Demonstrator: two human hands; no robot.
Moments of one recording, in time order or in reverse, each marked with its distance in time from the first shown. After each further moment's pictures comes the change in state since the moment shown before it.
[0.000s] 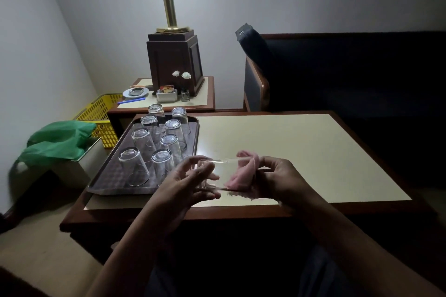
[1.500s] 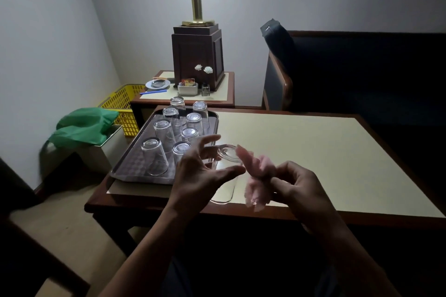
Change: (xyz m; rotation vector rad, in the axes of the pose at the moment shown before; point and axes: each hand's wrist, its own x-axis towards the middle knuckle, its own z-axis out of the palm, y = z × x) left_hand 0.008 0.002 -0.005 0.561 0.311 0.426; right_hand -0.027 0.000 0.021 -0.221 0.130 -0.120
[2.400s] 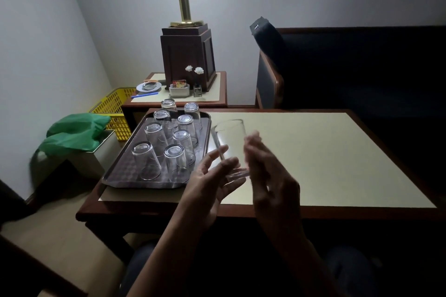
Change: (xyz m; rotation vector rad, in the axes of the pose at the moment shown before) left_hand -0.008 0.002 0.034 -0.850 -0.153 -0.451; right_hand -0.012 -0.003 0.050 -0.202 0.304 -0.545
